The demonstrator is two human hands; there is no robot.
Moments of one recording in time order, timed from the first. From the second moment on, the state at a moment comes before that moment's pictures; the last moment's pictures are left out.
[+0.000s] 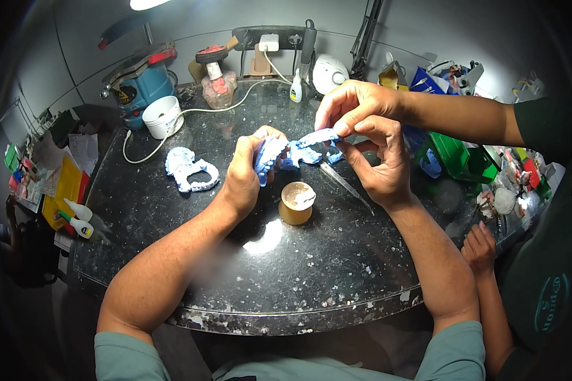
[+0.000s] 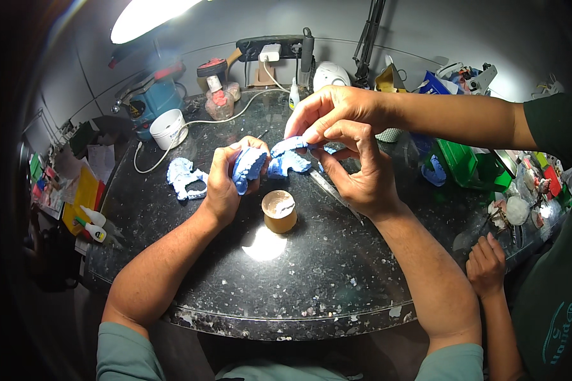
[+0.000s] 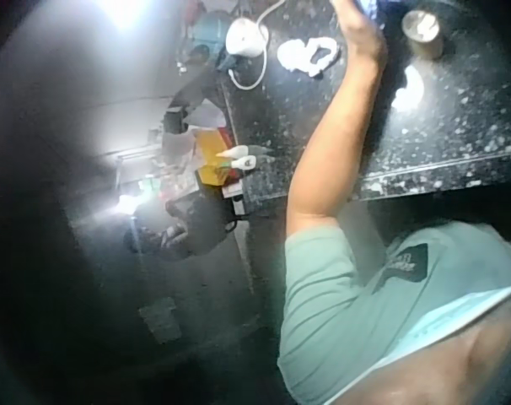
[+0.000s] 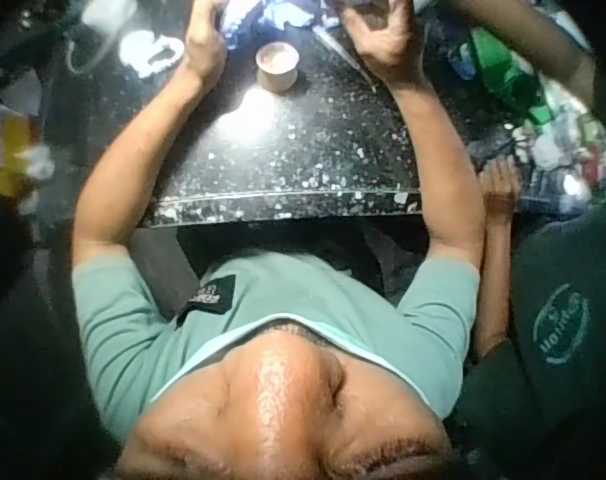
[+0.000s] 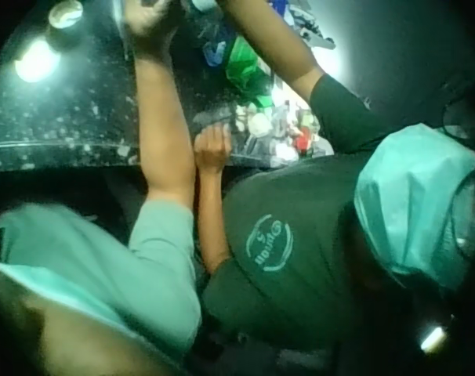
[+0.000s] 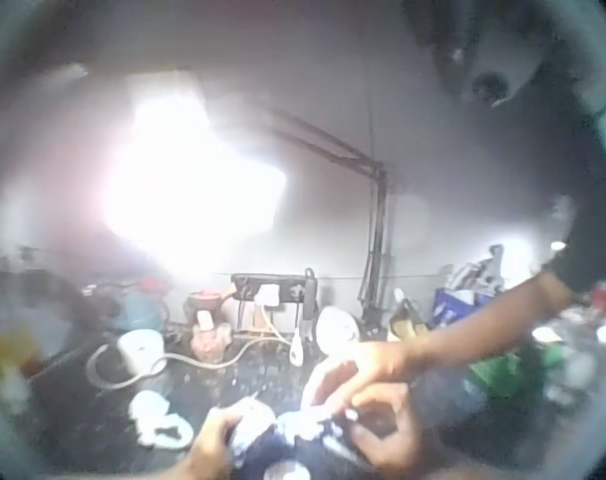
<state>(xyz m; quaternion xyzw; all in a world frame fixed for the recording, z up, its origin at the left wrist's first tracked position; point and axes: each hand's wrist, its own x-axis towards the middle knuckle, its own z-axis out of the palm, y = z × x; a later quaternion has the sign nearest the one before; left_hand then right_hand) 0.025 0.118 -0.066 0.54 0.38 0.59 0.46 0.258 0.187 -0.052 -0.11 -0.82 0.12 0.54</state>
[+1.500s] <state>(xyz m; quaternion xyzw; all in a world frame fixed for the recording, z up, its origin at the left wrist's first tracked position) 0.016 0.124 -0.064 0.46 0.29 0.63 0.56 0.257 0.181 -0.047 -0.12 -0.82 0.14 0.54</state>
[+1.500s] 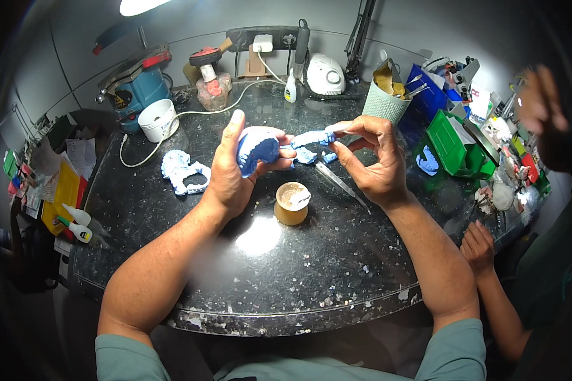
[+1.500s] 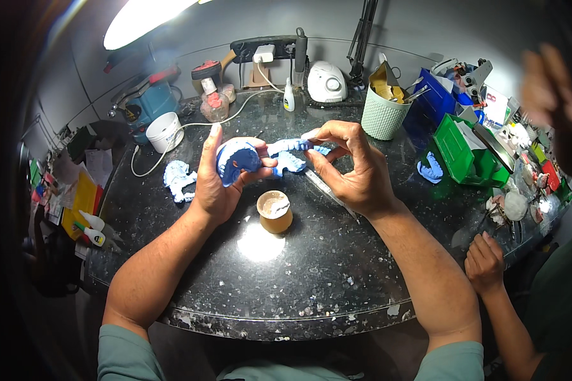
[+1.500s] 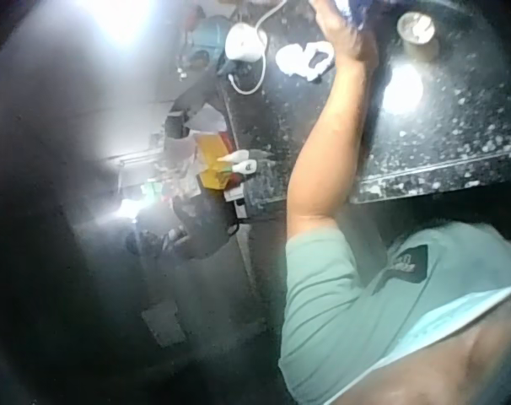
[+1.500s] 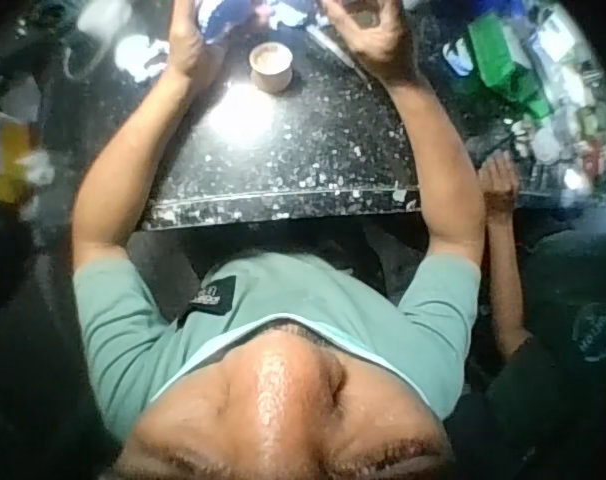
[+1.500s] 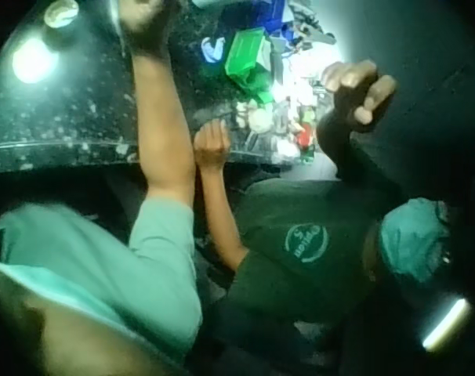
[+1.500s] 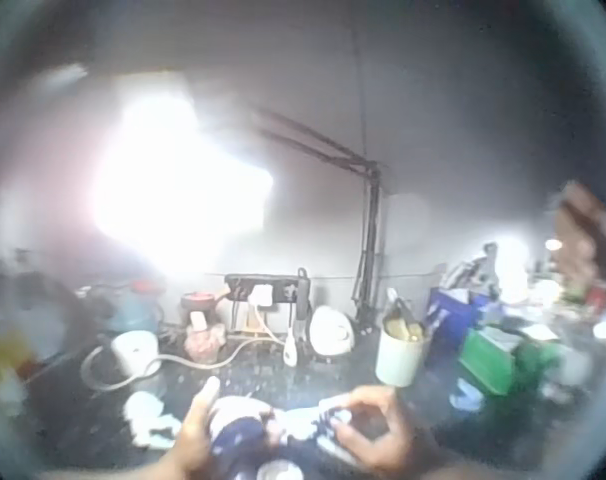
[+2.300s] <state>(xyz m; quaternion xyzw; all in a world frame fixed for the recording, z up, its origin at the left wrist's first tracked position) 0.029 0.119 -0.069 0.61 0.35 0.62 0.36 0.259 0.179 -0.044 -0.14 -0.82 0.09 0.55</state>
